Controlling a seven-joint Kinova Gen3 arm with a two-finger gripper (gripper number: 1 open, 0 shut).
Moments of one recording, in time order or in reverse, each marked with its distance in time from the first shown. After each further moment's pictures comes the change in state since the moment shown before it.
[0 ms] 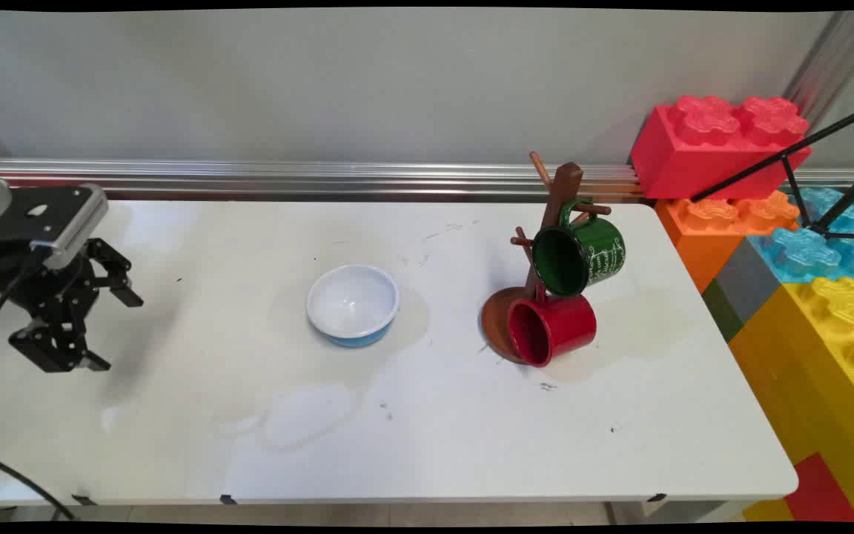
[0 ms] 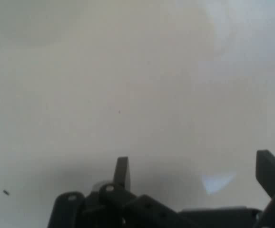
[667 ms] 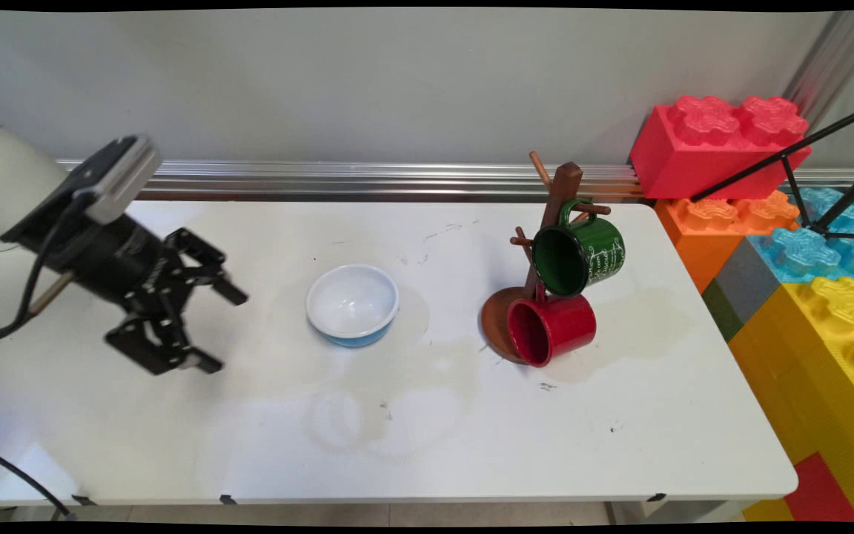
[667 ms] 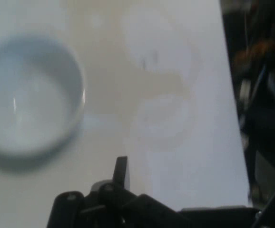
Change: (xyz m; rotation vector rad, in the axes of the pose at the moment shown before) arm 0.077 0.009 -0.015 -0.055 0.406 -0.040
